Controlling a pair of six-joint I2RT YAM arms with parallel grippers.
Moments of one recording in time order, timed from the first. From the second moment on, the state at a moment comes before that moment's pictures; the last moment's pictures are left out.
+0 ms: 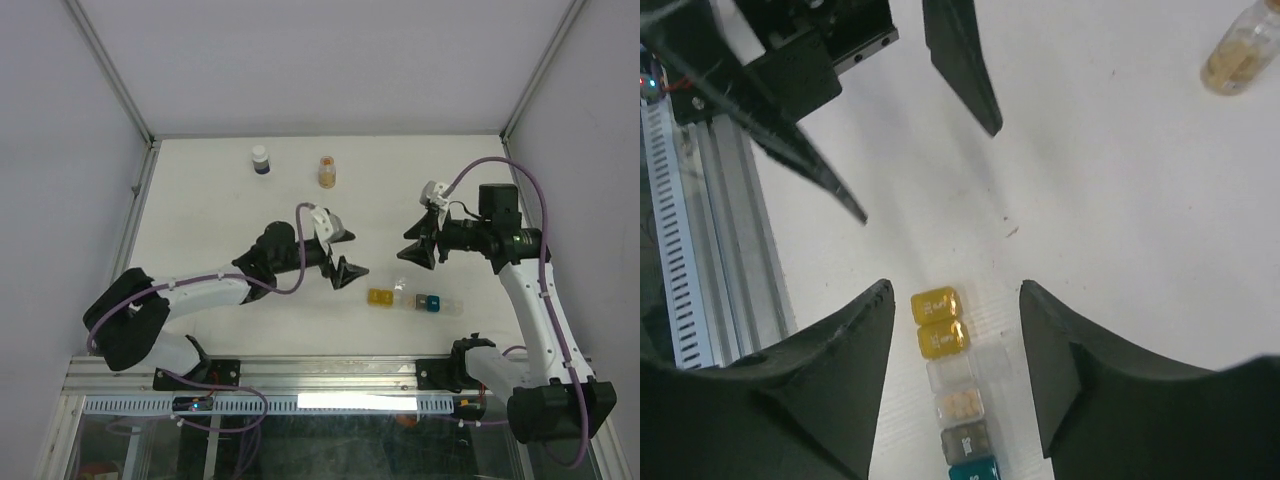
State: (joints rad) left arm -0.91 1.47 0.67 0.71 0.42 0.03; right arm 0.08 1.01 1.02 -0.90 -0.99 -0.72
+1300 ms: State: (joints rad) left arm -0.54 2.14 1.81 -0.20 -0.12 -0.20; right arm -0.13 0.98 0.84 -0.60 -1.22 -0.44
